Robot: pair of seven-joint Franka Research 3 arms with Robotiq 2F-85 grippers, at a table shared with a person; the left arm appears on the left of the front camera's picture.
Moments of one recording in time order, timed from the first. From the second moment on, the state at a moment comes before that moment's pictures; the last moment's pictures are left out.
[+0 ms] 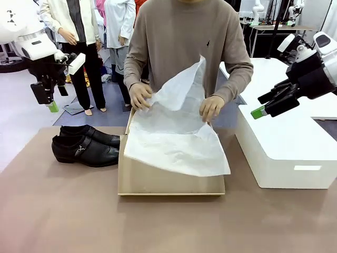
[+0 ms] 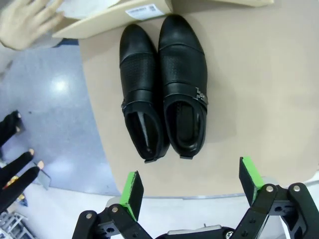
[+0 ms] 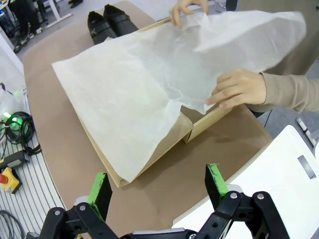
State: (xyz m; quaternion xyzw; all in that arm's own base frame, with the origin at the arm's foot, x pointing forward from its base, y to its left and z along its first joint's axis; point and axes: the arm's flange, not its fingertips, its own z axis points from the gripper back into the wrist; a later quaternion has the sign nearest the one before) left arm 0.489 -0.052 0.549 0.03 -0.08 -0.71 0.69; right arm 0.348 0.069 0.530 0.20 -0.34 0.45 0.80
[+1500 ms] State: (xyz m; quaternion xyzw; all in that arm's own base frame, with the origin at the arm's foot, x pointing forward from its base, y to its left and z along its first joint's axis) left arm 0.575 -0.034 0.492 -0.01 -0.06 -0.69 0.72; right arm 0.348 0.068 0.530 0.20 -0.34 0.45 0.80
